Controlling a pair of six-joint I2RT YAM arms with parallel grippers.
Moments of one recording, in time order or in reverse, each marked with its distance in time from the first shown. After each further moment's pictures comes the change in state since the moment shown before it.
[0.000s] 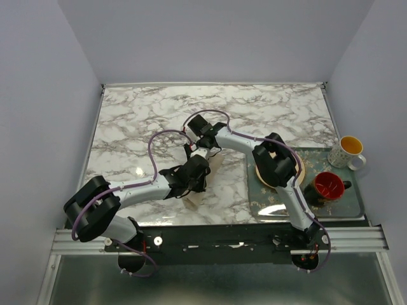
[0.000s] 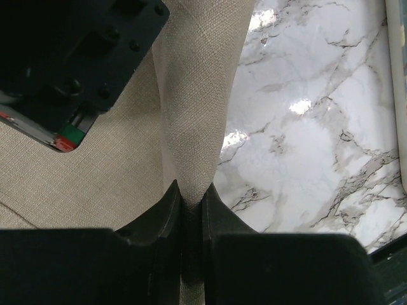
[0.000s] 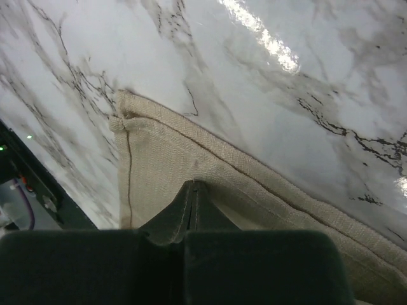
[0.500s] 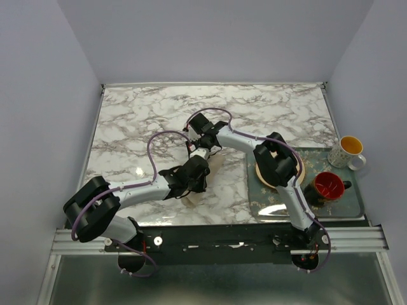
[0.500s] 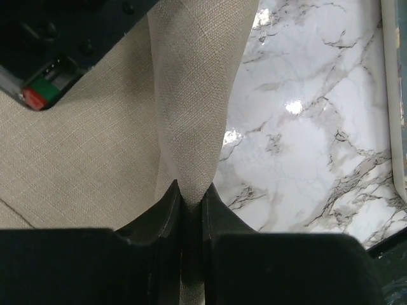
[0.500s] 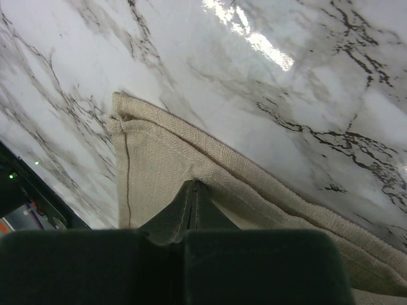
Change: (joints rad) left arm 0.000 -0.005 -0.013 0.015 0.014 -0.027; right arm -0.019 0.007 -0.002 0.015 0.082 0.088
